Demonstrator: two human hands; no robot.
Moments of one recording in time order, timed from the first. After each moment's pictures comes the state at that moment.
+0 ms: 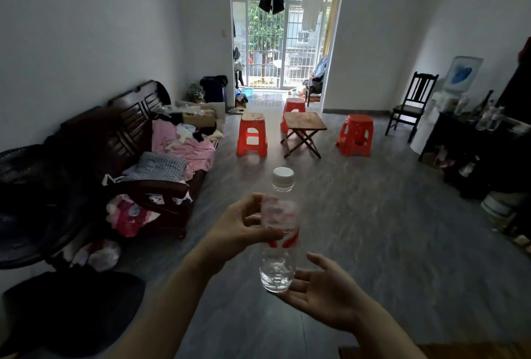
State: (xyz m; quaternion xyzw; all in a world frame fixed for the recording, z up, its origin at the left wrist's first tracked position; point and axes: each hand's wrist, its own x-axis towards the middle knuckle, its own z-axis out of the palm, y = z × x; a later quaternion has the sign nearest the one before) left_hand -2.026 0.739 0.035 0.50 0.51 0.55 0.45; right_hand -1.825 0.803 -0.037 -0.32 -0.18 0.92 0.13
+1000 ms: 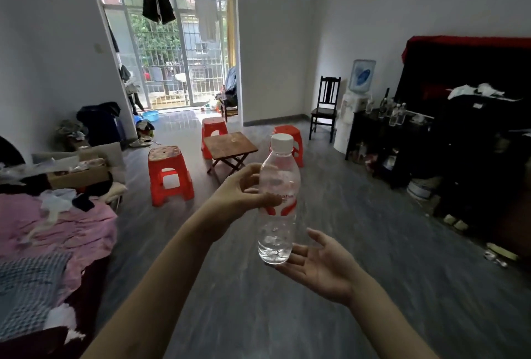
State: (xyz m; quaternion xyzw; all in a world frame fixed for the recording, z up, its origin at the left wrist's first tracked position) left_hand -2.149 1.260 0.096 0.62 0.39 0.45 0.52; right_hand -1.946 1.247 0.003 -0.30 -0.15 0.88 0.34
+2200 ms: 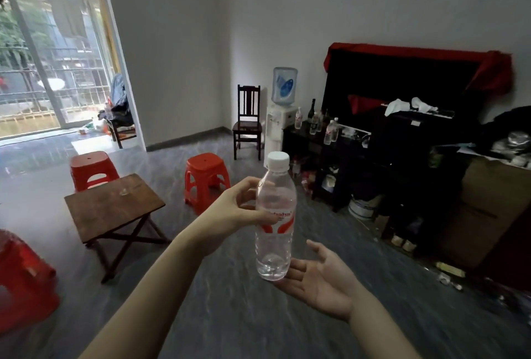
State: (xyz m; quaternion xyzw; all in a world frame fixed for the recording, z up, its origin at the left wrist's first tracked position) left_hand -1.983 1.952 0.100 0.69 0.29 0.31 0.59; right_hand -1.785 1.859 0.006 -0.37 -0.12 0.79 0.48
